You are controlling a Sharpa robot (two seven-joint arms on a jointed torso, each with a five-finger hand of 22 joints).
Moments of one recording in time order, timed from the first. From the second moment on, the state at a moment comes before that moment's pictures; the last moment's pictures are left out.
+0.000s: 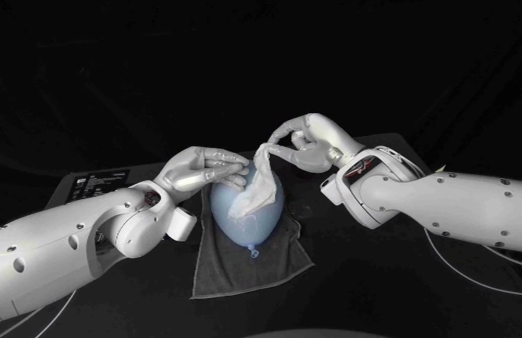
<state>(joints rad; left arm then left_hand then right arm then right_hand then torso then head) 1.13 -0.82 -0.04 1.58 -0.27 -0.09 0.38 1.34 -0.14 0.59 -0.01 0.06 0.91 0.20 0.27 0.27 1.17 0.13 0.07 0.06 1.09 0.09 0.30 0.27 0.17 0.91 0.17 0.59 0.30 1.25 -0.92 -0.13 1.77 -1.08 -0.75 0.10 1.34 -0.03 0.47 0.04 0.05 1.03 0.07 0.39 0.41 1.46 0.01 1.57 1.31 1.47 -0.06 1.57 1.31 0.05 1.46 0.05 1.30 1.31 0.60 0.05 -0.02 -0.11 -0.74</state>
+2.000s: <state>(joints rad) 1.13 -0.76 -0.04 1.57 -0.18 -0.18 0.37 1.39 -0.01 0.54 0.01 0.05 0.98 0.16 0.34 0.29 1.21 0.10 0.23 0.11 1.19 0.05 0.33 0.42 0.16 1.08 0.14 0.46 0.19 1.26 -0.84 -0.12 1.70 -1.06 -0.75 0.06 1.34 -0.03 0.47 0.03 0.05 1.03 0.07 0.39 0.41 1.46 0.01 1.57 1.31 1.47 -0.06 1.57 1.31 0.05 1.46 0.05 1.30 1.31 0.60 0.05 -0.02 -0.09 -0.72</state>
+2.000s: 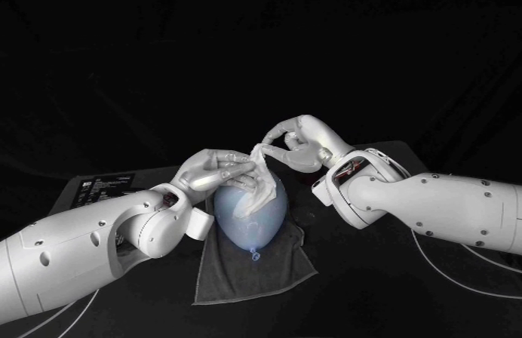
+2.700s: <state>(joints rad) 1.13 -0.76 -0.04 1.57 -0.17 -0.13 0.37 1.31 0.00 0.56 0.11 0.05 0.95 0.16 0.38 0.32 1.20 0.10 0.23 0.10 1.16 0.06 0.35 0.47 0.17 1.07 0.15 0.43 0.16 1.26 -0.83 -0.12 1.70 -1.08 -0.74 0.02 1.34 -0.03 0.47 0.03 0.05 1.03 0.07 0.39 0.41 1.46 0.01 1.57 1.31 1.47 -0.06 1.57 1.31 0.05 1.46 0.05 1.30 1.31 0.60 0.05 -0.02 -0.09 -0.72</state>
